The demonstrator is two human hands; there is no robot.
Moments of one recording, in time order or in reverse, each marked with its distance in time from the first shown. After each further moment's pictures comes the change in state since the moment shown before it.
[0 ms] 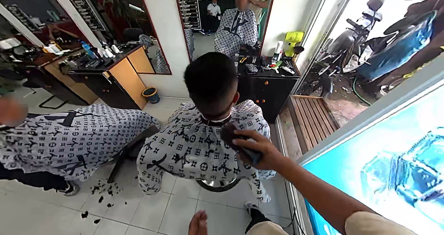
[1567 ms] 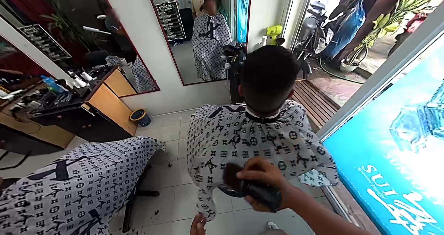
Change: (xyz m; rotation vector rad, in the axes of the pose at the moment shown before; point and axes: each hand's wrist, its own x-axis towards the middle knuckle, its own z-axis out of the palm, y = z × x) left_hand 0.257 -0.041 -0.258 0.101 -0.321 -0.175; right_hand 0.135 -0.113 0.239 0.087 0.249 0.163
